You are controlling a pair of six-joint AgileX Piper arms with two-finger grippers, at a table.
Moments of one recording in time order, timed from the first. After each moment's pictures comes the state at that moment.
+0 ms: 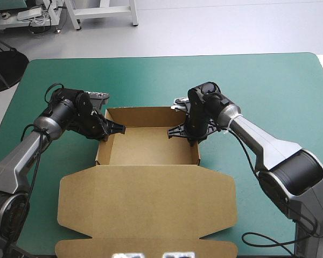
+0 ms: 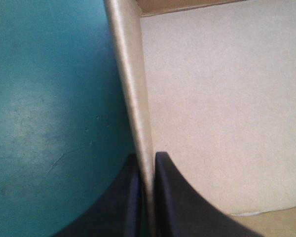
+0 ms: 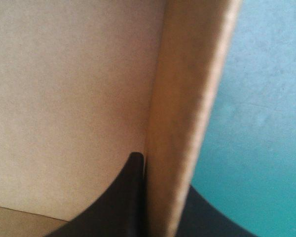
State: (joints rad) left arm -0.29 1.66 -1.36 -0.08 1.09 -0.09; right arm 0.56 1.97 -1.71 0.06 1.25 0.31
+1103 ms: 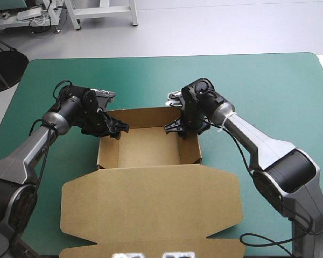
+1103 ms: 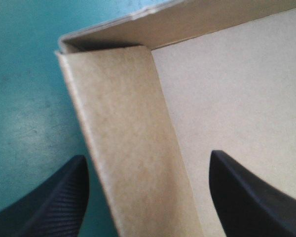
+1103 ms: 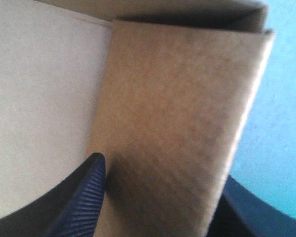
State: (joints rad) left arm -0.29 1.71 -1.41 -0.05 1.08 -0.06; right arm 0.58 2.00 -1.81 -0.05 1.23 0.28
